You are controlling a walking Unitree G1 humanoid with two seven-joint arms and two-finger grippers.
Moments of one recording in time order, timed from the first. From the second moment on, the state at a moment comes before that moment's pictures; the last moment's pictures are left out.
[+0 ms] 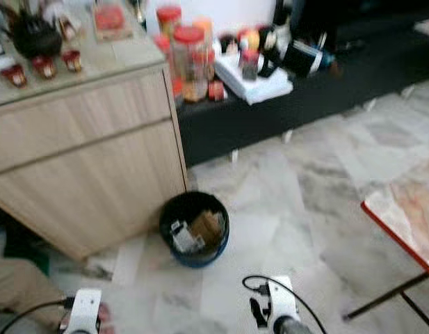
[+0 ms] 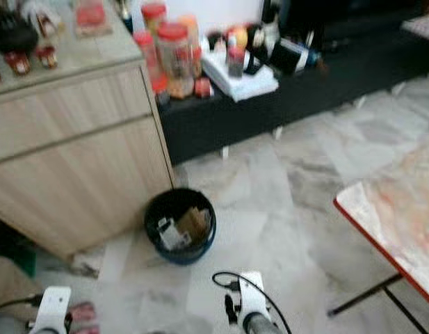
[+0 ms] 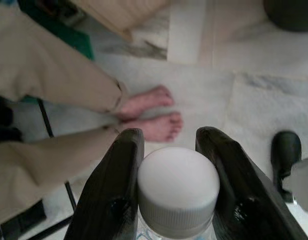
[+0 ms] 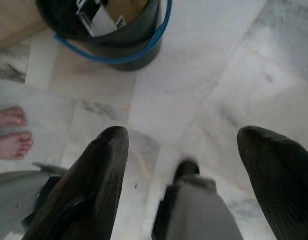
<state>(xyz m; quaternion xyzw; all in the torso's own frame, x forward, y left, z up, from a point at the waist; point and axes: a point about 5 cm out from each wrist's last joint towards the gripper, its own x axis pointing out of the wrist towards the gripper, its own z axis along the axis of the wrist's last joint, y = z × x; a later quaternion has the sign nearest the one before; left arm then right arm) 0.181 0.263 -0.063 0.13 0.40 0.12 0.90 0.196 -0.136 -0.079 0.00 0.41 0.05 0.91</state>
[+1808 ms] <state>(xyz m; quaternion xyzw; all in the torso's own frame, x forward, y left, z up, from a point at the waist) 0.295 0.180 0.003 0.11 0.20 -0.03 0.97 0.261 -0.108 -0.033 0.02 0.31 0.16 0.94</state>
